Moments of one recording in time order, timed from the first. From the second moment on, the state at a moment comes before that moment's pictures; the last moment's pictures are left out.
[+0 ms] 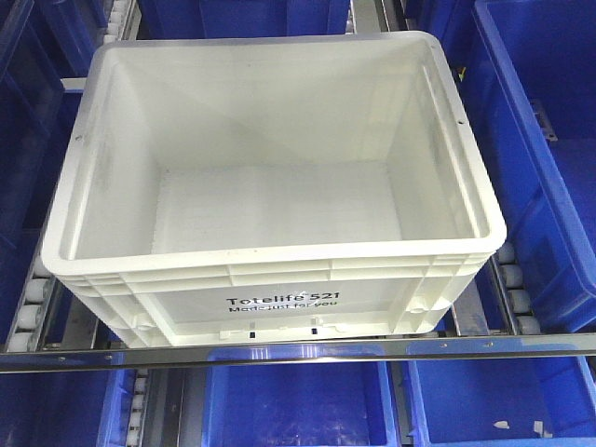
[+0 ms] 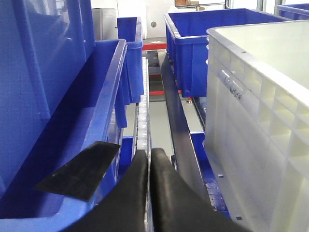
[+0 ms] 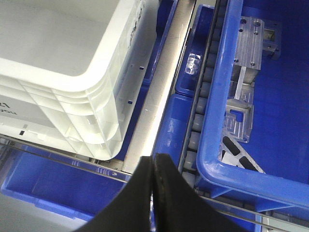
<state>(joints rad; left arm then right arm) 0.03 -0.01 0.03 -0.08 0.07 0.12 0.35 0.48 -0.68 -0.14 0.92 0.04</state>
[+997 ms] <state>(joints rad) 0.03 -0.01 0.03 -0.08 0.07 0.12 0.10 0.22 -0.36 -0.11 0.49 0.06</state>
